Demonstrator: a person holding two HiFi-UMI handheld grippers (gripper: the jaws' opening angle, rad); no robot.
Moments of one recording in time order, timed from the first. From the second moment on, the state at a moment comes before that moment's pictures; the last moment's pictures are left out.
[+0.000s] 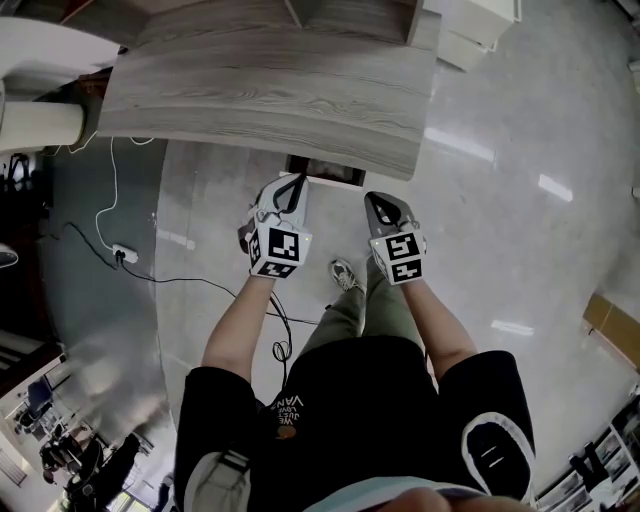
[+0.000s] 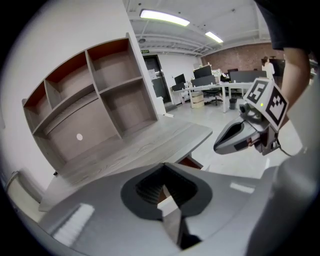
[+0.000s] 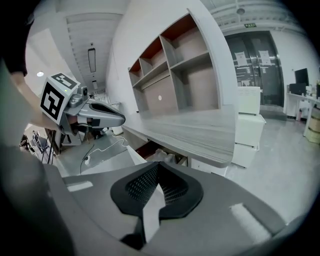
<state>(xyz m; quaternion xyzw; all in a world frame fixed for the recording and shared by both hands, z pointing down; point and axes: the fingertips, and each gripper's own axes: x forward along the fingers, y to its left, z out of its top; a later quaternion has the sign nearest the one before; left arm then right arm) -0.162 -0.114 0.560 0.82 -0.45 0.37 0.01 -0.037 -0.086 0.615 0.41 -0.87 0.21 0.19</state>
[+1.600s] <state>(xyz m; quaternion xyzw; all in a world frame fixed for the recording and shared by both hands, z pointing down) -0.208 0.022 0.420 0.82 -0.54 0.16 0.06 -0.063 -0.006 0.425 0.39 -0.90 0.15 0.13</state>
